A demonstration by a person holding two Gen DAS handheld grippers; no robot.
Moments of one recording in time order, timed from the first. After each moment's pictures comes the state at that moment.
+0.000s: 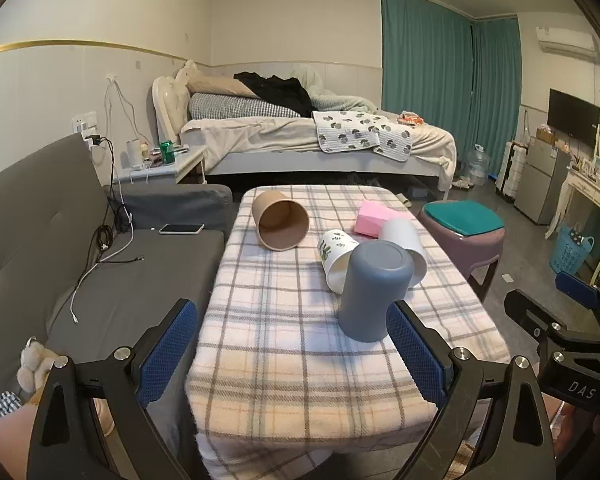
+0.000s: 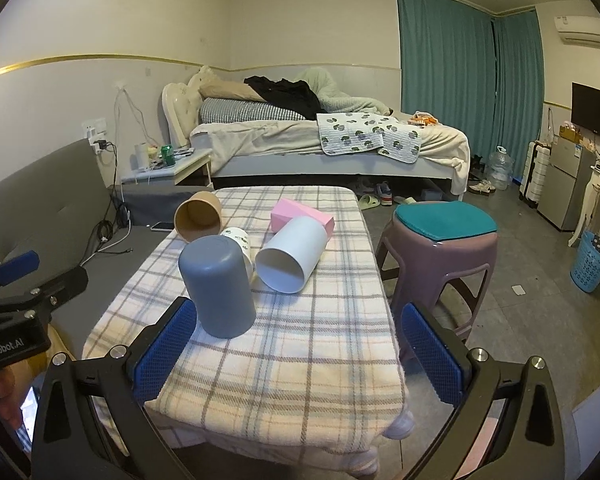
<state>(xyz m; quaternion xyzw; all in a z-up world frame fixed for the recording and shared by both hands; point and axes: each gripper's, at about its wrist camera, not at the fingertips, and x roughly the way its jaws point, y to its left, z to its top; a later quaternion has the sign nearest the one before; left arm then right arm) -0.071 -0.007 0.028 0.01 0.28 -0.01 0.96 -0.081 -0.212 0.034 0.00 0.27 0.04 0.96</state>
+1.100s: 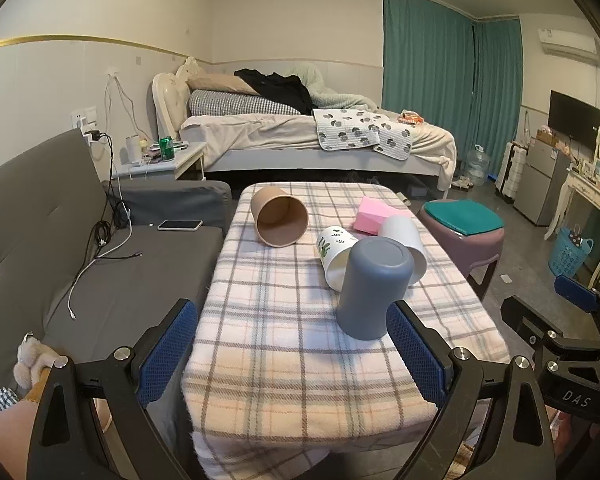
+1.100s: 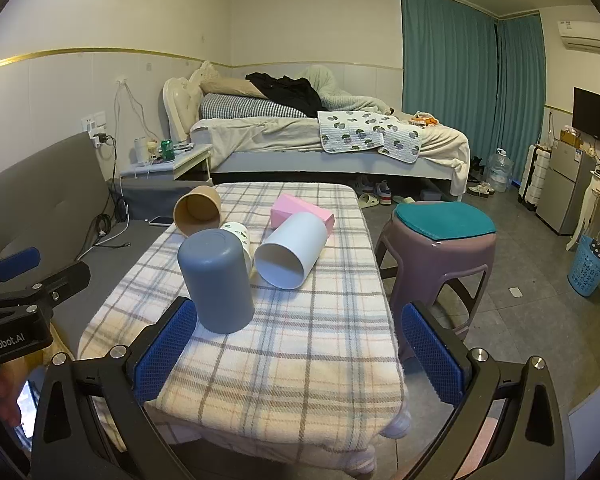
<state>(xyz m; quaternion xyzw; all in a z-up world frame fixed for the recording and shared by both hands) -0.069 -0.008 0.023 0.00 0.29 -0.01 0.96 -0.081 -0.213 0.033 -0.01 0.28 0.04 0.96</state>
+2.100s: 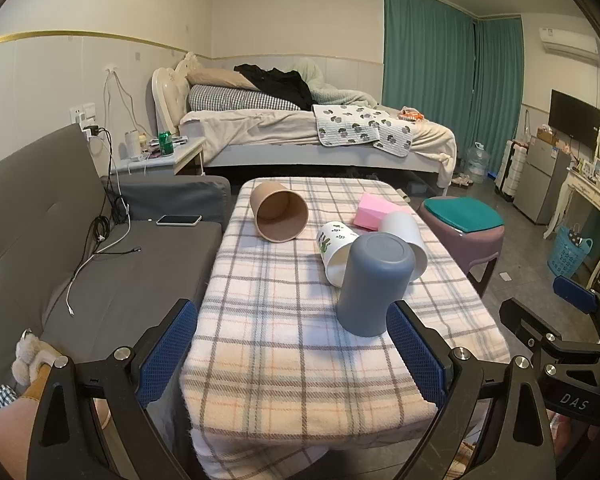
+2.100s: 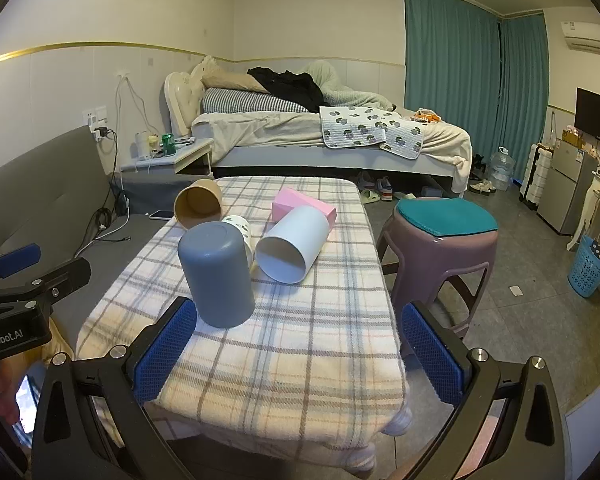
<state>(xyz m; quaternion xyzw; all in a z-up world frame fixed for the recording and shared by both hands) -0.069 -0.007 0.021 -0.01 0.29 -0.02 0.96 -0.079 -0.215 0.030 -0.01 0.29 0.04 0.96</state>
